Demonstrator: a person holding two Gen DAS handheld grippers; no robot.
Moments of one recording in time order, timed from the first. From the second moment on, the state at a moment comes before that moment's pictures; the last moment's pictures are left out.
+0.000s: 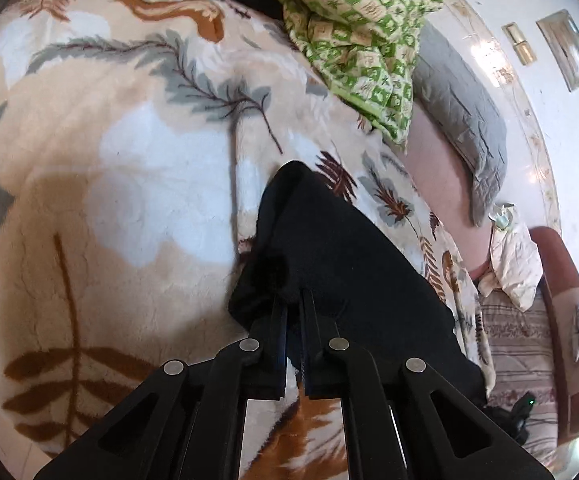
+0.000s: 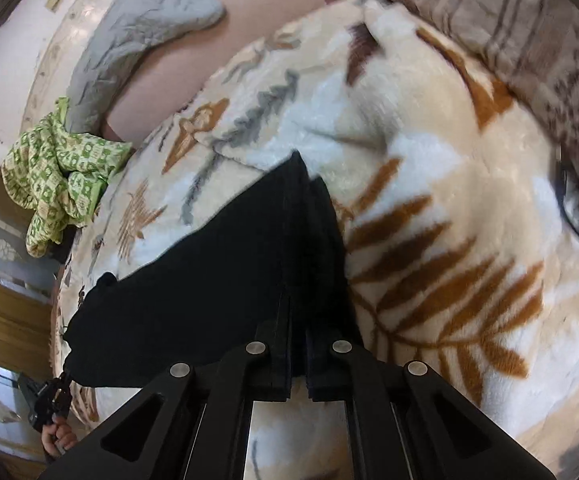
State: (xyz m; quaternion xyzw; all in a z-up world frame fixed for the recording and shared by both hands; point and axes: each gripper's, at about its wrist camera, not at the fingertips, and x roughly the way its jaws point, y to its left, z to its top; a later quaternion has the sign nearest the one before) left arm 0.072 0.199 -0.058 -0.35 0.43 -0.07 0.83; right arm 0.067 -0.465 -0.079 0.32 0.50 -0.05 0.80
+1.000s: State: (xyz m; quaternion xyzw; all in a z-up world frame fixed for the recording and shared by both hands) left arm 0.053 0.099 -0.016 -0.08 0.32 -0.04 0.94; right arm 0.092 -0.319 0.006 0.05 0.34 0.06 0.94
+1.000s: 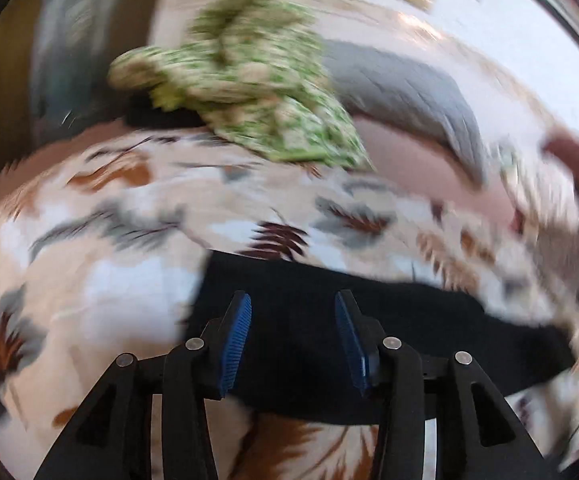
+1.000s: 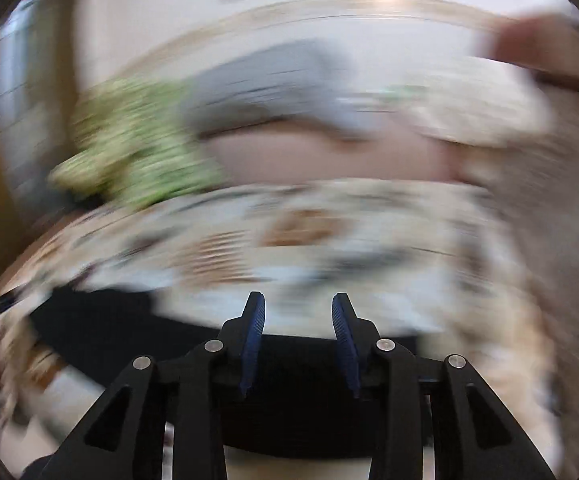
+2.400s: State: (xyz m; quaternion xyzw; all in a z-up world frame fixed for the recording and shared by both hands) left arm 0.045 0.100 -0.069 -0.07 0.33 -0.03 0.94; right arm 0.034 -0.437 -0.032 0.22 0.45 0.05 0.87
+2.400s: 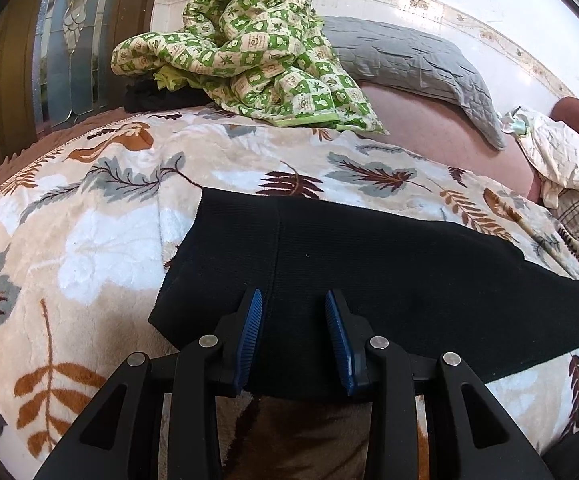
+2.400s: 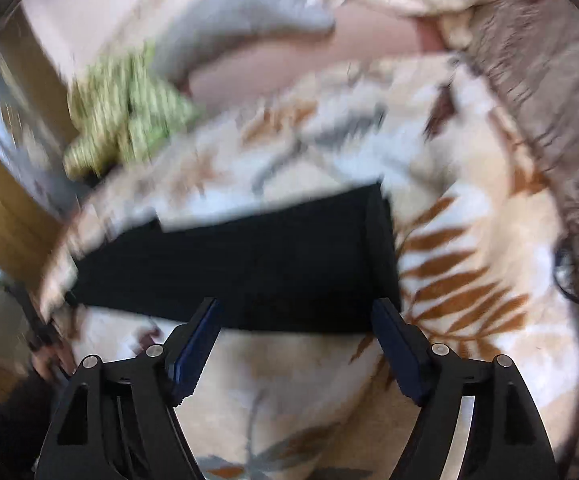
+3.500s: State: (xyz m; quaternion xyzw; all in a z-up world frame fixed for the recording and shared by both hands) left arm 0.040 -0.005 -0.045 -0.02 0.41 -0.04 0.91; right arm 0.030 -0.496 -0.096 0.57 0.38 -0.01 0.73
